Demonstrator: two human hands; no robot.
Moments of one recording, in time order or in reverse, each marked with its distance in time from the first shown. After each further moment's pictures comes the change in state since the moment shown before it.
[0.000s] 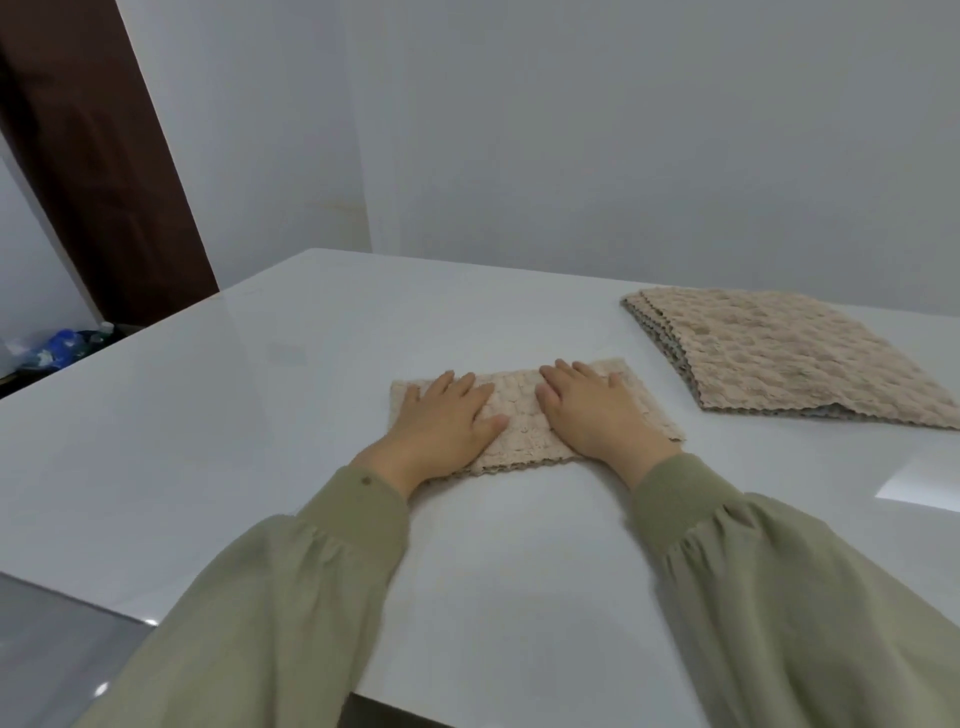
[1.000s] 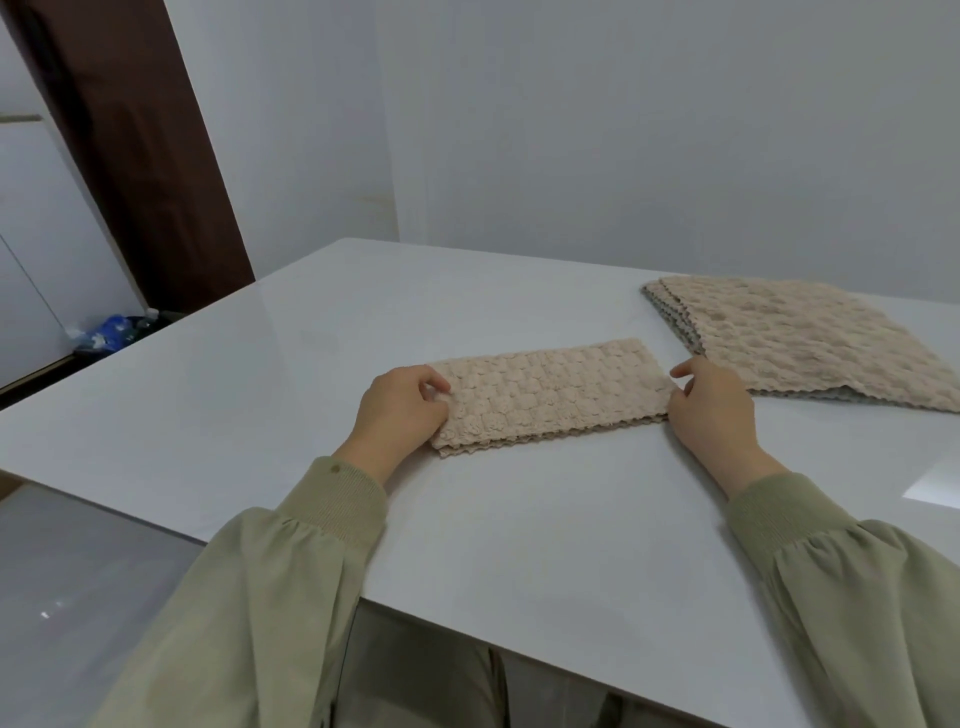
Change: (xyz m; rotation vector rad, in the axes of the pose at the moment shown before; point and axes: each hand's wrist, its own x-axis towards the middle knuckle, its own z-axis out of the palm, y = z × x) left_hand -0.053 -0.030 -0.009 -0.505 0.409 -0.271; right_hand -0.052 0.066 -0.014 0.235 0.465 0.262
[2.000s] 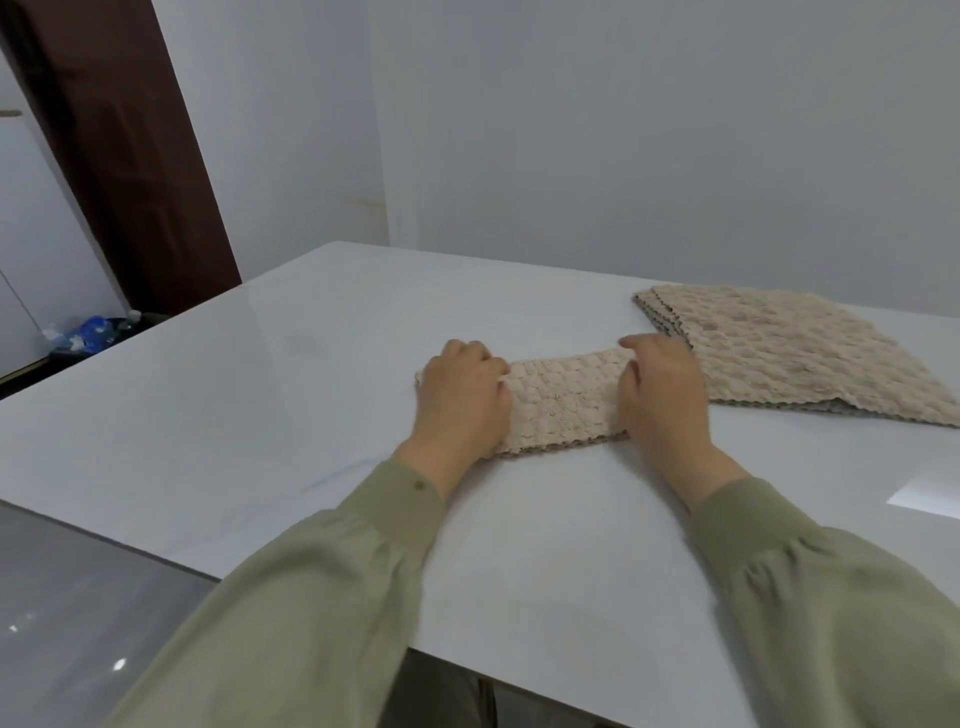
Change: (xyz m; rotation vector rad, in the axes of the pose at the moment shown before) left_hand 0.010 0.050 0.040 0.439 0.100 0.408; right_hand 0.002 -0.042 0.010 0.041 0.236 -0.348
